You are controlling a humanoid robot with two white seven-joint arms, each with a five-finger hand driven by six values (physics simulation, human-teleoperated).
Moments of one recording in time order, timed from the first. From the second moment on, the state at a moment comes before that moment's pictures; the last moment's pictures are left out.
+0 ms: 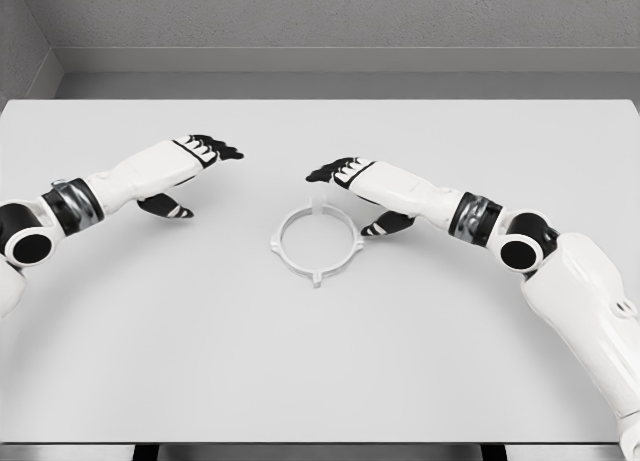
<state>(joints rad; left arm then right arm) -0.53 0.58 -0.48 -1.21 -0.58 -0.61 -0.25 -0.55 -0.37 0.57 -1.20 0.49 -0.61 0.32</state>
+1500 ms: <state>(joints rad) -0.52 0.67 -0.36 -1.15 -0.49 -0.61 -0.25 -0.49 -0.42 0.52 -1.28 0.46 -0.61 0.31</state>
